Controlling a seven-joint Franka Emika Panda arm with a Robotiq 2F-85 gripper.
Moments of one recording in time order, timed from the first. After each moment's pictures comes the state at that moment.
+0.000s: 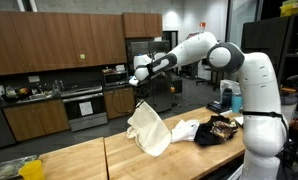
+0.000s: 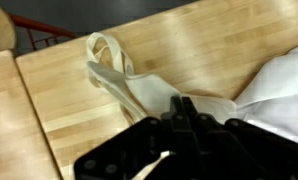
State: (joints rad) arm 0.11 0.27 0.19 -1.67 -0.23 2.12 -2.28
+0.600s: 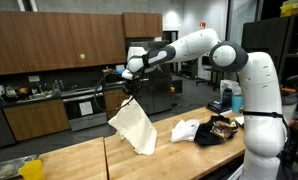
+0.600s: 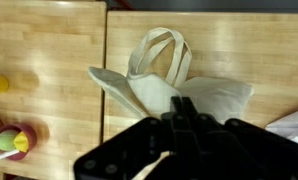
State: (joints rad) arm 0.13 0.26 0.27 -1.59 -0.05 2.15 -2.60
